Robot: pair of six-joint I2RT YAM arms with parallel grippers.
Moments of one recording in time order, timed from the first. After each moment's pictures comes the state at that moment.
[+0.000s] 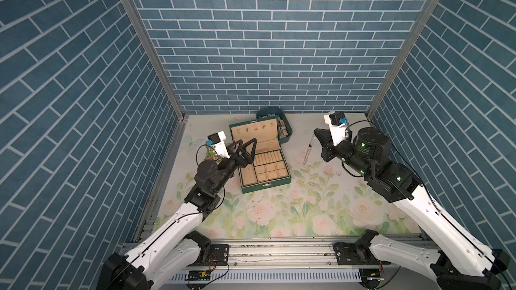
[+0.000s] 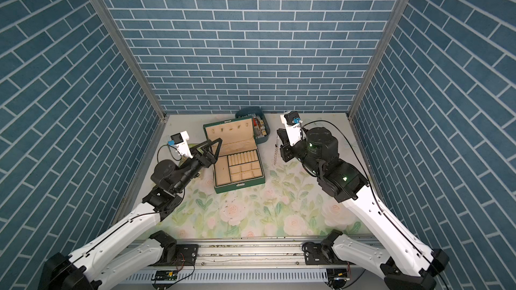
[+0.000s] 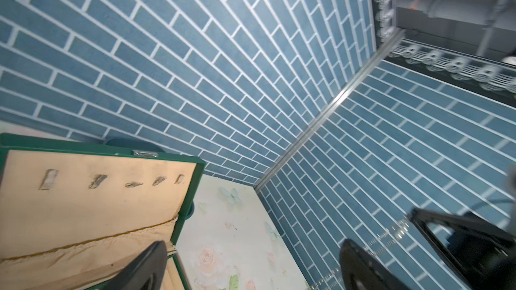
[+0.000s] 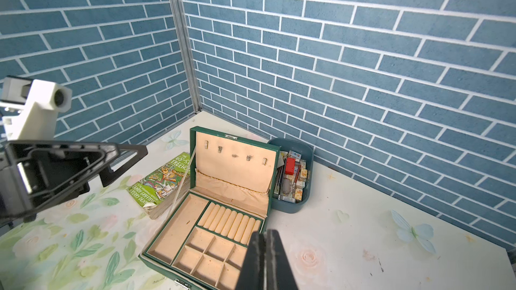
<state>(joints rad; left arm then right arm) -0.50 0.87 0.47 0.59 0.12 -0.71 0.75 1.01 1.27 -0.45 0.07 -0.03</state>
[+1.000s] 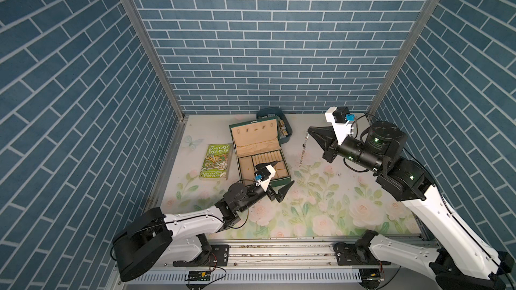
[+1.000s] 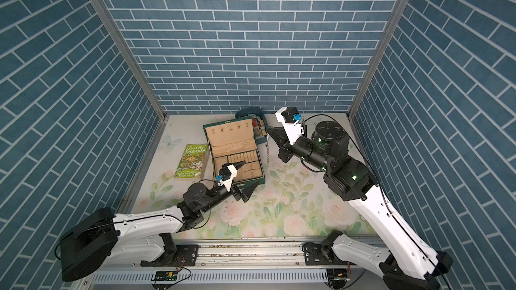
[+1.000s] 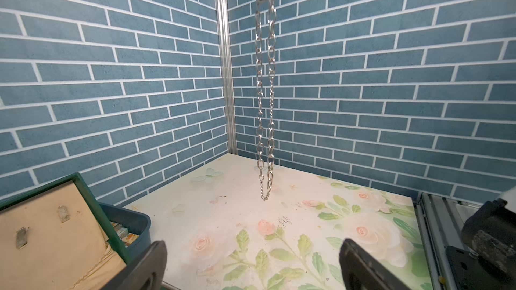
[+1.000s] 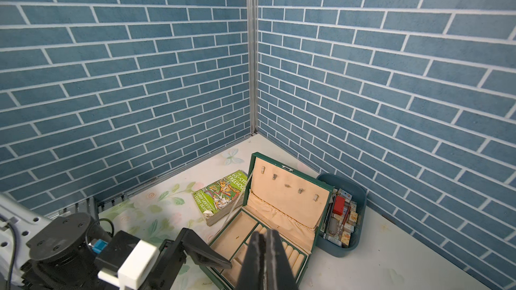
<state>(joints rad) -0.96 1.23 0.37 1.00 0.03 0.04 0.75 1.03 1.40 -0.48 -0.21 -0.06</state>
